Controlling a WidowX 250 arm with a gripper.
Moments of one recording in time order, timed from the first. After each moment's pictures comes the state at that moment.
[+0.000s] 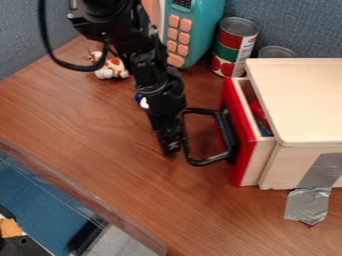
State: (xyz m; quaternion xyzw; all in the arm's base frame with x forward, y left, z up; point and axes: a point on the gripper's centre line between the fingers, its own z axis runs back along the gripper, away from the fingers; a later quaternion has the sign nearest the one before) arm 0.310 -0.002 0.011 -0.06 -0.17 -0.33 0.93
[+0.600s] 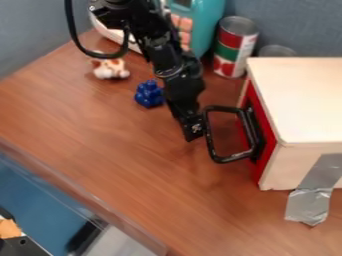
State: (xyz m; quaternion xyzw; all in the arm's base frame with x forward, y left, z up) arm 0.332 -0.018 0.020 -0.12 -0.19 -0.32 0.92
